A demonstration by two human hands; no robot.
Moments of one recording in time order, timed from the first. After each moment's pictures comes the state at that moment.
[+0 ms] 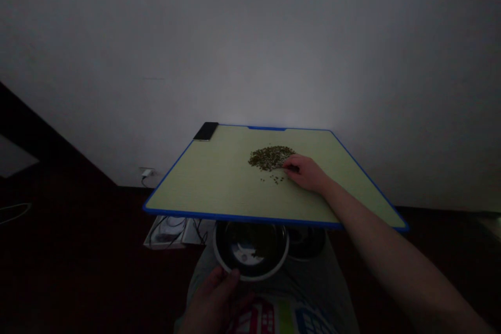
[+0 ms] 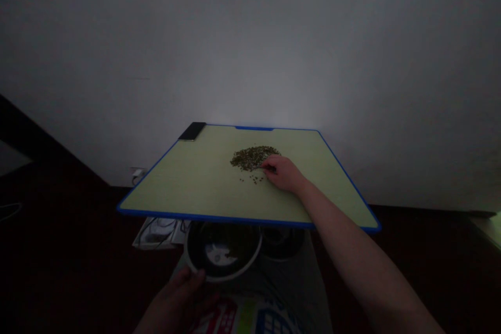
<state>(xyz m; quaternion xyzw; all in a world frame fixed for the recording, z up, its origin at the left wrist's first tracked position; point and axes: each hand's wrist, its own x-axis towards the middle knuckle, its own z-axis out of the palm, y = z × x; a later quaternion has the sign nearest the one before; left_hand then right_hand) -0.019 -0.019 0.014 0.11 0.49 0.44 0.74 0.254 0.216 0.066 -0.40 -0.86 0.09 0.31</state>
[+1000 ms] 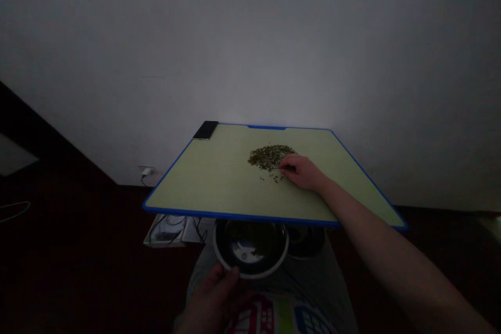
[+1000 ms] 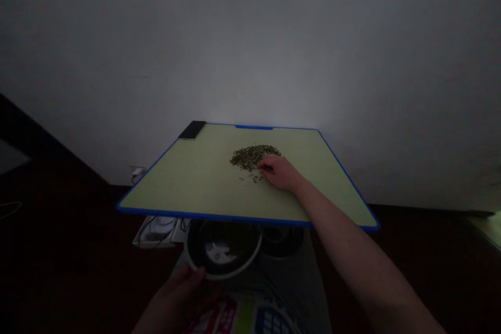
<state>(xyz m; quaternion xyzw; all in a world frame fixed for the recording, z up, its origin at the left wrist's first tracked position) -0.019 -0.019 0.019 0.10 0.50 0.44 0.74 0.249 0.219 0.063 -0.37 -0.87 0.10 0.31</state>
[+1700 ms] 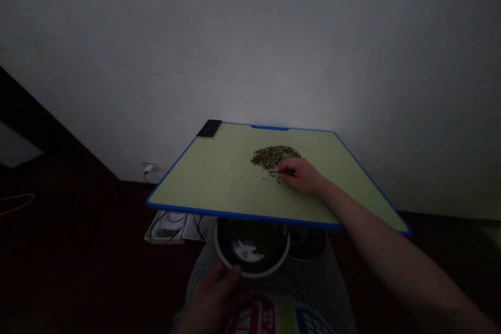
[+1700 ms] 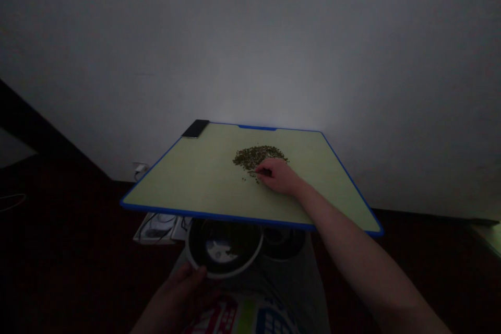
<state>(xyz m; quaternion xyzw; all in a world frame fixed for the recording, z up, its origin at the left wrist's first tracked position) -0.018 -0.020 0.019 0.11 0.48 0.45 0.74 0.236 0.210 0.069 -0.37 -0.87 0.15 0.28</state>
